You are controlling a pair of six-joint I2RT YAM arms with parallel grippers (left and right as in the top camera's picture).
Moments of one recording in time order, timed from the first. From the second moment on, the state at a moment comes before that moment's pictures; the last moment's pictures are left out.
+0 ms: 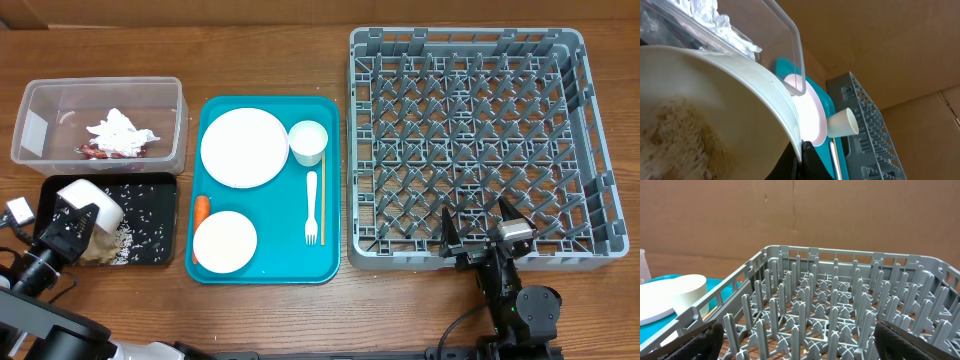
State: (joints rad) left arm 1.12 1.71 1.00 -0.96 1.32 0.71; right arm 0.07 0.01 0.02 -0.02 -0.12 -0.01
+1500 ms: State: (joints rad) left arm 1.04 1.71 1.00 -0.90 1.46 0.68; right arm 0.07 0.01 0.02 -0.02 -0.12 -0.01
